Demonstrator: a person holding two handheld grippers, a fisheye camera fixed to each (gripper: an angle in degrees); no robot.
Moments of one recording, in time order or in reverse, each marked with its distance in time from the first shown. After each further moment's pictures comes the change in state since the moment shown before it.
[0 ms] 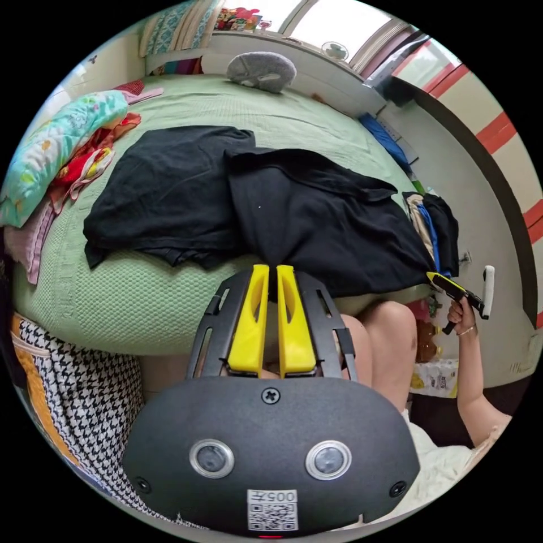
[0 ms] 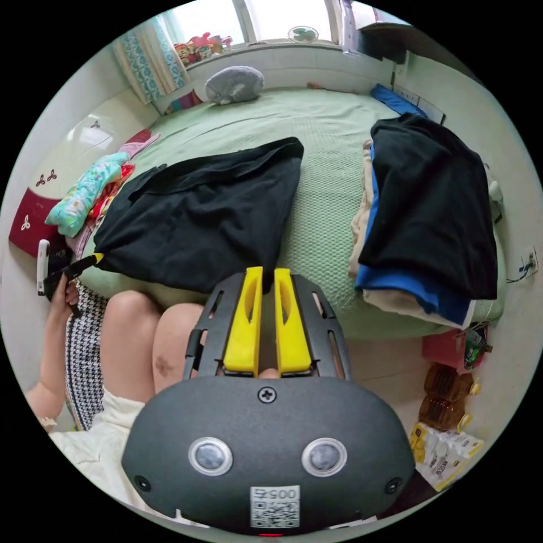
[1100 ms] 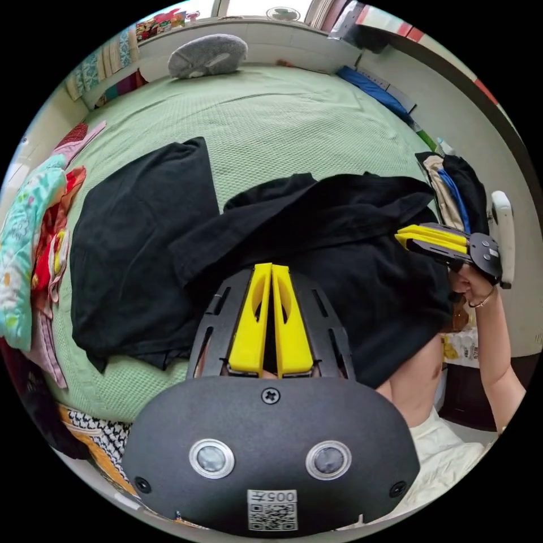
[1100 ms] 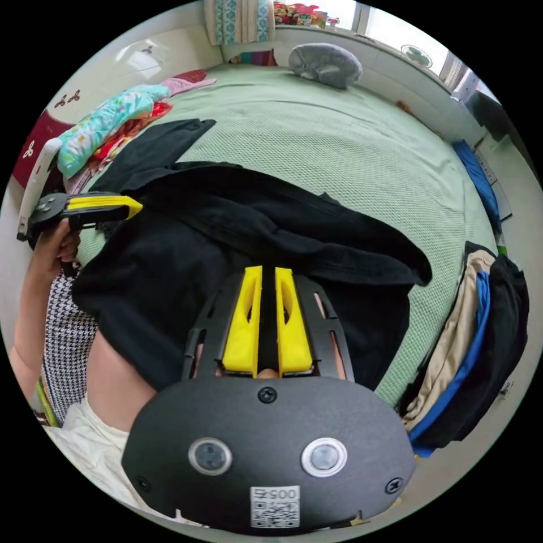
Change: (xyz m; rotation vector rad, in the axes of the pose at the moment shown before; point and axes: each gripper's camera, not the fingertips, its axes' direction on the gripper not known) left arm 0.038 -0.163 0.169 -0.128 -0.136 0.200; right arm -0.152 -0.175 0.179 -0.145 0.060 -0.343
